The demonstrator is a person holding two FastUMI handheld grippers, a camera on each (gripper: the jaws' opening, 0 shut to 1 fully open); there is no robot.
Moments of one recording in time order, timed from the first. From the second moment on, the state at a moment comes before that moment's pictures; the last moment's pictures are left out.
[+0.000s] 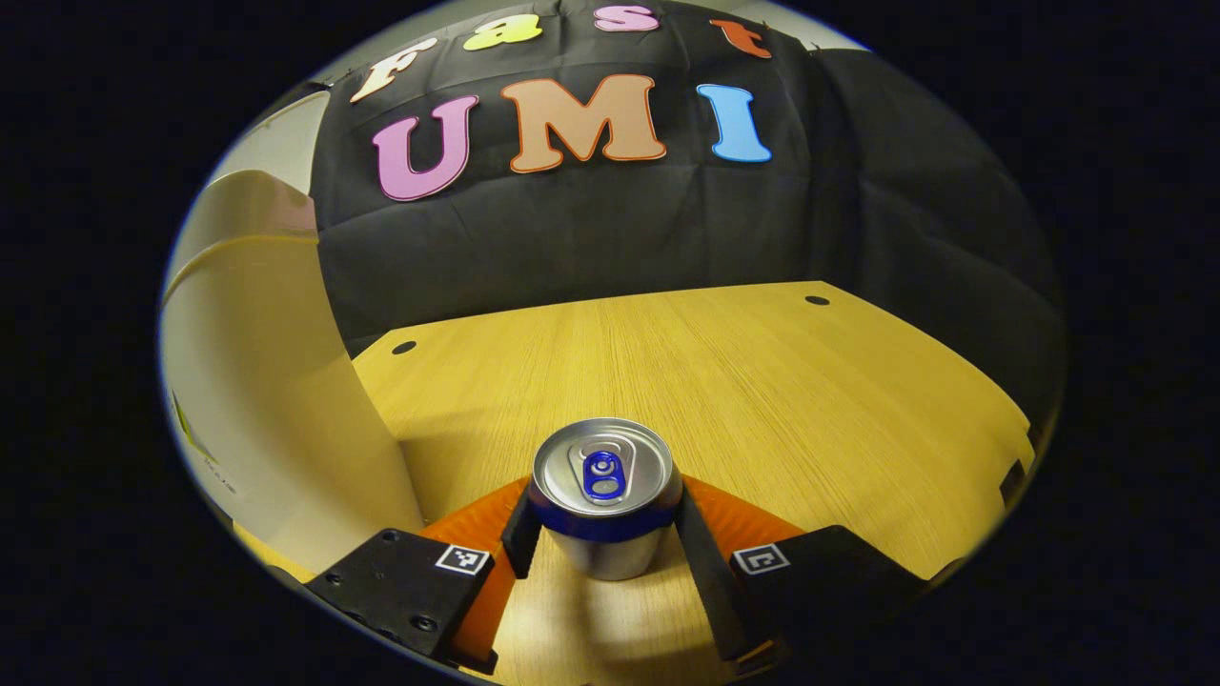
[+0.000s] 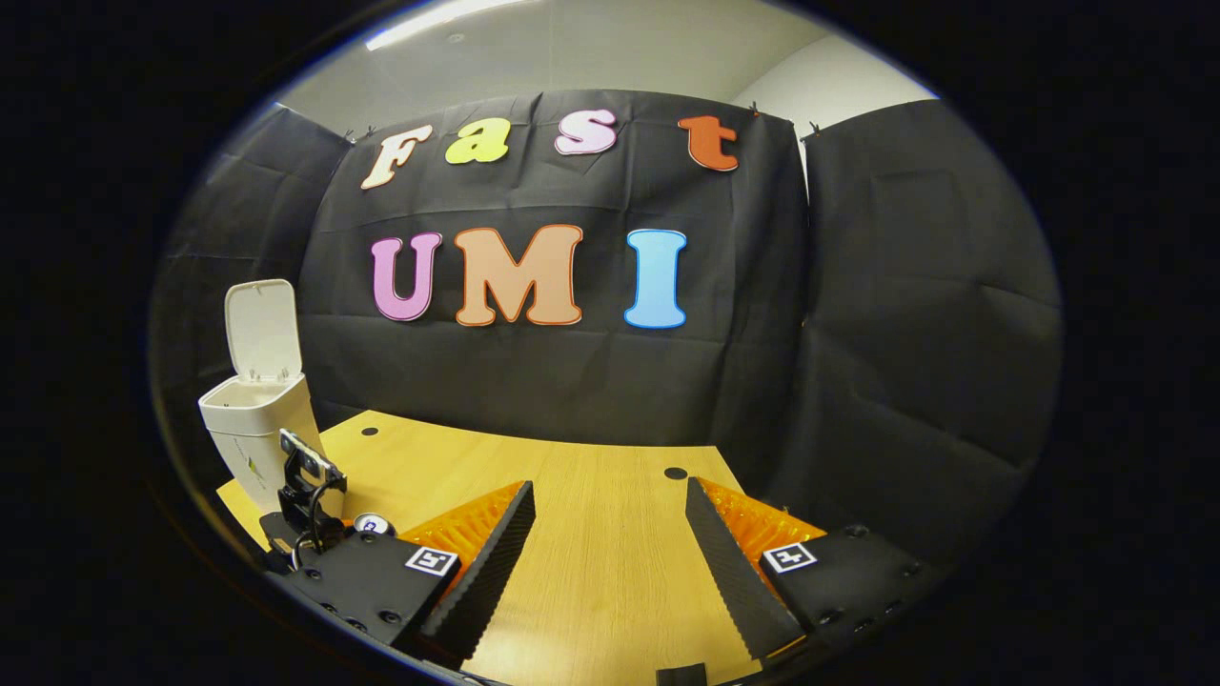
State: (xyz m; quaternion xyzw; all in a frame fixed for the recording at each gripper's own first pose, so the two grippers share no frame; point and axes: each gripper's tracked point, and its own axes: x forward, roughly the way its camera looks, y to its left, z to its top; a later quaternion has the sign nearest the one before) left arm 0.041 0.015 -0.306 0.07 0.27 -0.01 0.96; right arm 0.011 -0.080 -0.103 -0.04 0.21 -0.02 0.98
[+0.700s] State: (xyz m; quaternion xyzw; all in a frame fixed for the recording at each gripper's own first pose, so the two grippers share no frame) left arm 0.091 0.054 -0.080 0.08 0.07 0.03 0.99; right arm 0.035 -0.051 -0.120 0.02 0.20 0.02 0.98
